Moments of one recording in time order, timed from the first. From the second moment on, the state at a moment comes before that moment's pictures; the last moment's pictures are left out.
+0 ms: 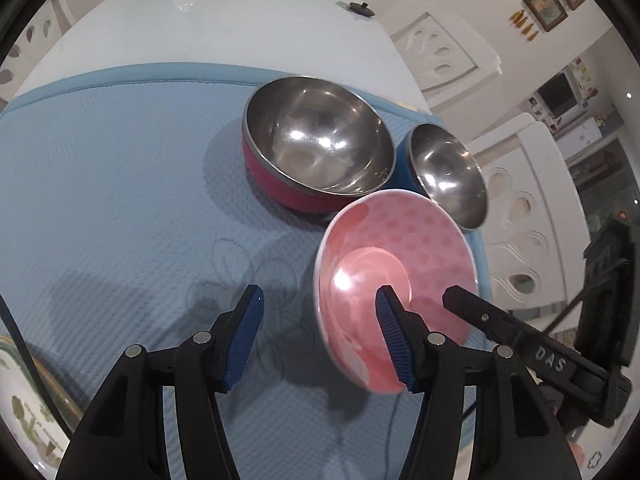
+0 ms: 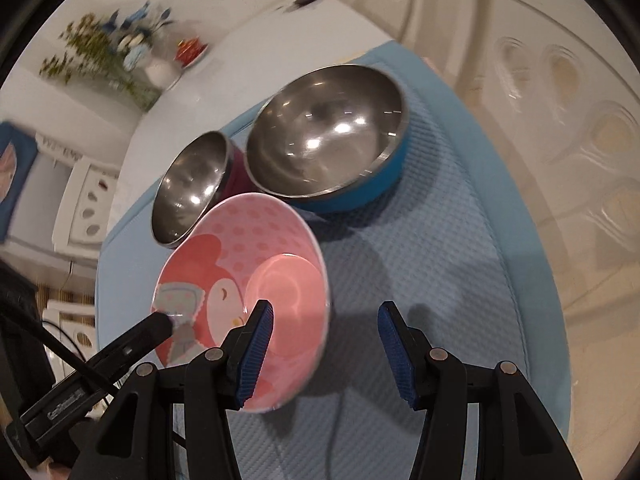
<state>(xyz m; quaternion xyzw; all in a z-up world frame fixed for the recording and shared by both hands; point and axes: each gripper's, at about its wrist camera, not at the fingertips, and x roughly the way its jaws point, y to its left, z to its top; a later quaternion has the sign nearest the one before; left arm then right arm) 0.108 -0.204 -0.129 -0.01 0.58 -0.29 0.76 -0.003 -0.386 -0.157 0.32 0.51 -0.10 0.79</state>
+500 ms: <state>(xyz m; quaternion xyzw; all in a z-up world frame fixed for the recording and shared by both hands) 0.105 -0.220 -0.151 0.01 0.57 -0.29 0.77 0.020 -0.367 -0.175 0.22 0.52 -0.06 0.82</state>
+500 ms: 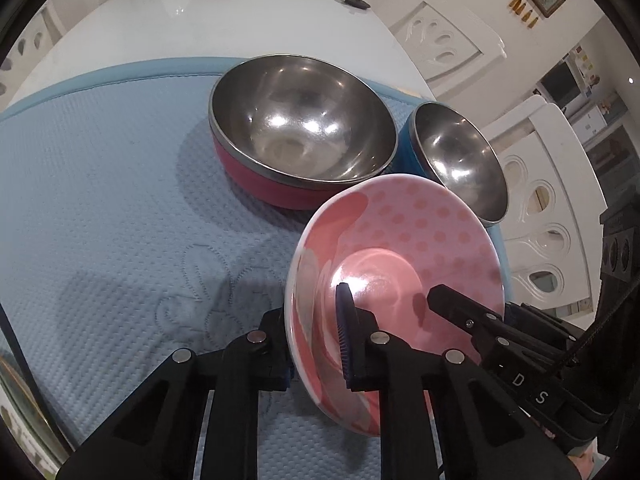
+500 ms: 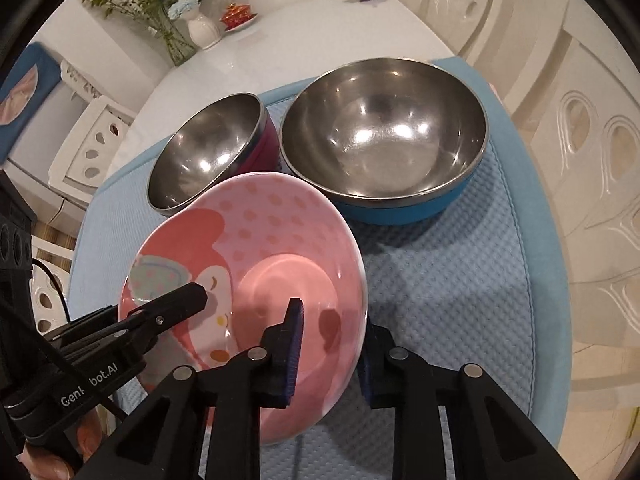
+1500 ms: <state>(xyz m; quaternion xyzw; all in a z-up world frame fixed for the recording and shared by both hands) -0.002 -0.127 -0.115 0.10 0.53 -0.25 0.80 -0.052 -0.266 -0.137 0.18 0.55 0.01 0.82</state>
